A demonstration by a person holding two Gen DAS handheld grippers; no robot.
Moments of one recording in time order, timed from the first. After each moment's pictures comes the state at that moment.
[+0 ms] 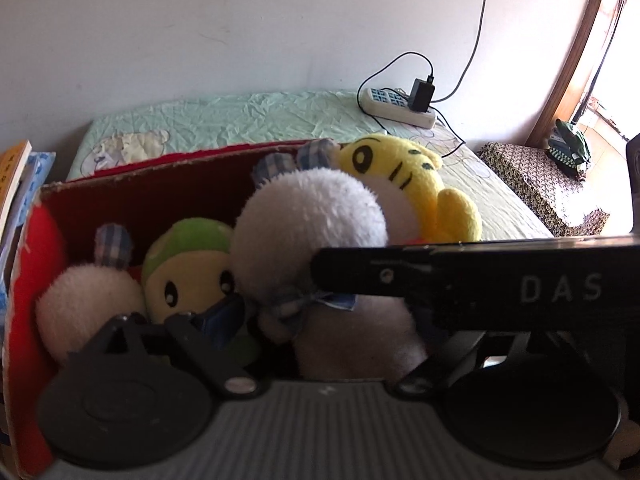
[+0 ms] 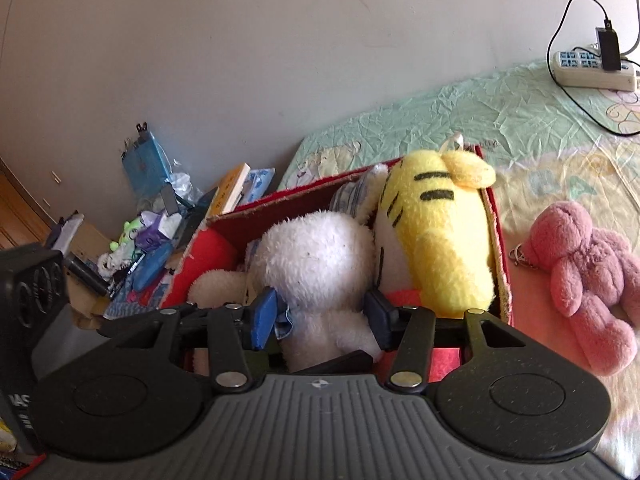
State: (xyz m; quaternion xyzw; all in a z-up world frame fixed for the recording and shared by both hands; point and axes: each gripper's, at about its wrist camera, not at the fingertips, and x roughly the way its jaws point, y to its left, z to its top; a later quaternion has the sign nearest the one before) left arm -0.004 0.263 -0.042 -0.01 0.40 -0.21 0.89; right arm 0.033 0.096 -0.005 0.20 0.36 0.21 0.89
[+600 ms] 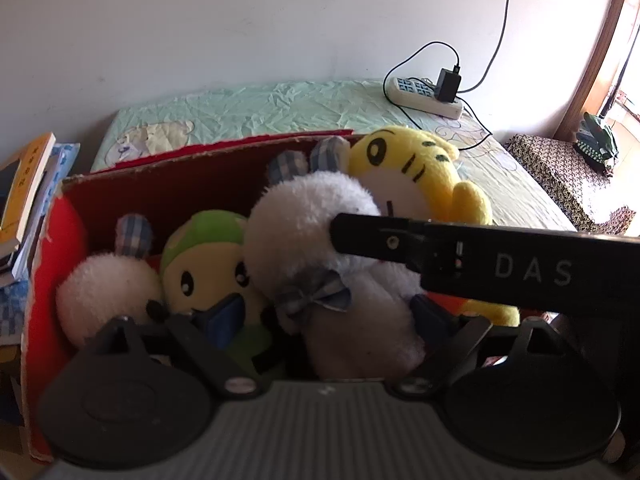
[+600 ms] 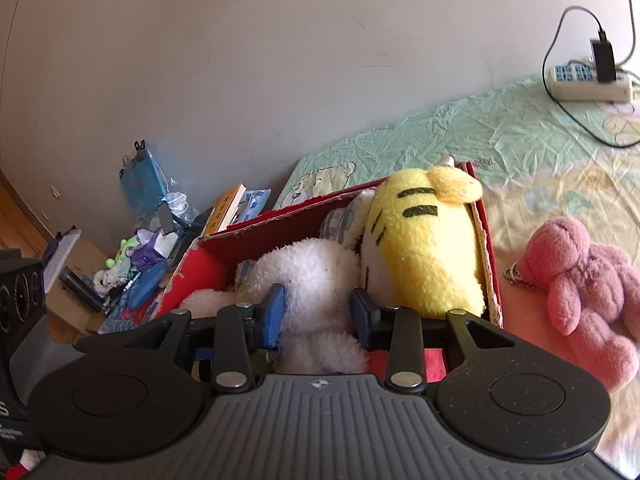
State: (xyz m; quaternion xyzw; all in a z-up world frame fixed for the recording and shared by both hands) left arm -0.001 0.257 -0.041 0.01 0.42 -0.16 0.89; right arm 0.043 0.093 -0.016 0.21 0.34 0.20 0.89
